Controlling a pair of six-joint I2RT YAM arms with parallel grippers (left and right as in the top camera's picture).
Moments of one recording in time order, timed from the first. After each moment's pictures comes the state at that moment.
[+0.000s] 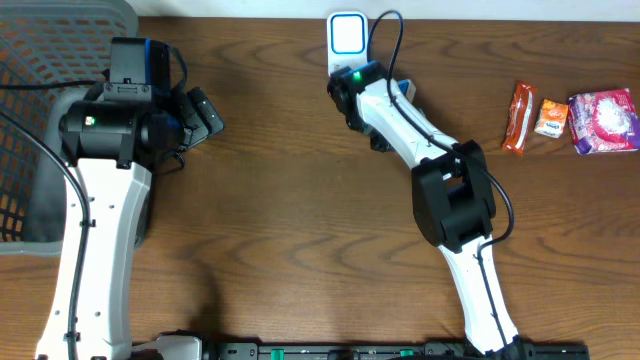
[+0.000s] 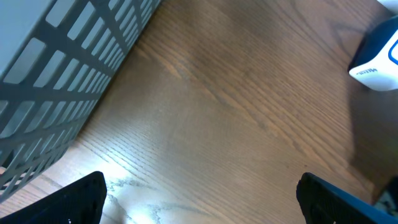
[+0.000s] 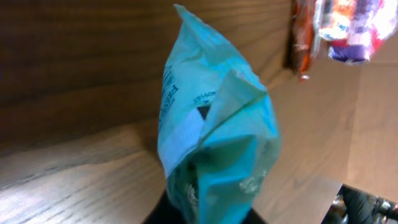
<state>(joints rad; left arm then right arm) -0.06 1.46 1.60 -1.23 -0.08 -0.59 0.49 2.45 2.06 -1.45 0.71 0.69</state>
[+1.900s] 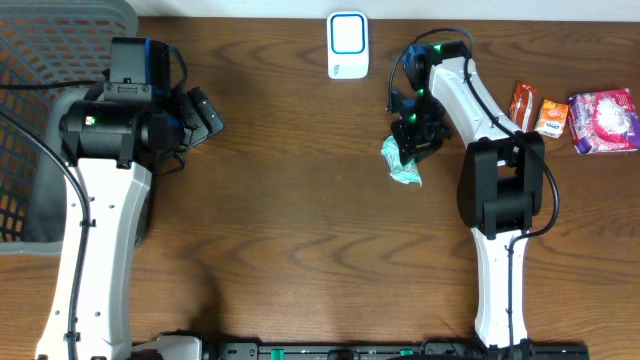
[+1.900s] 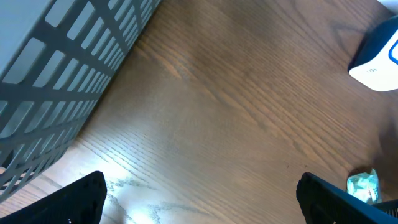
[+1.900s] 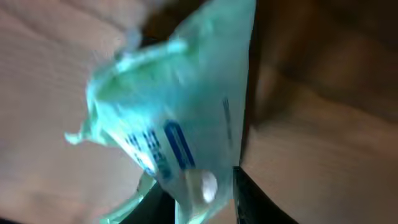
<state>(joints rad) -0.06 1.46 1.60 -1.23 -0.08 -0.59 0.21 2.42 2.08 -1.48 -0.15 -0.14</state>
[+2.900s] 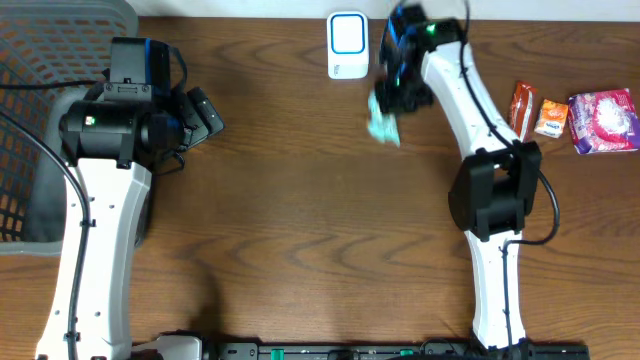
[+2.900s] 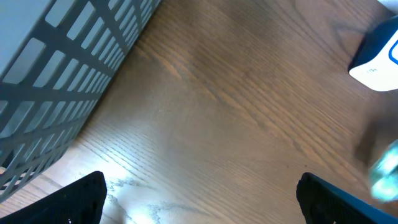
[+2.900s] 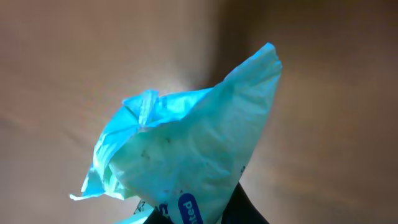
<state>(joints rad) -0.06 1.46 1.60 -1.23 -0.08 -0.59 0.26 2.43 2.35 -1.31 -0.16 0.12</state>
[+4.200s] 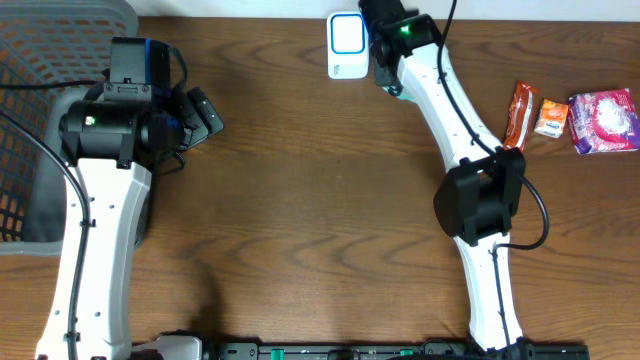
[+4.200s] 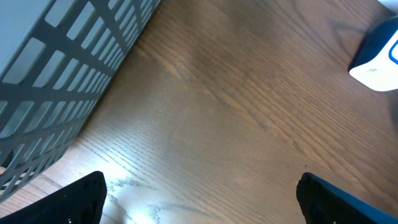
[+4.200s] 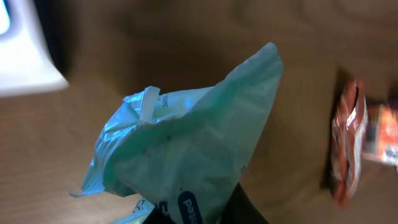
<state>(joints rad) -0.06 1.46 1.60 -1.23 -0.08 -0.59 0.36 2.43 2.40 -1.21 0.47 0.32</state>
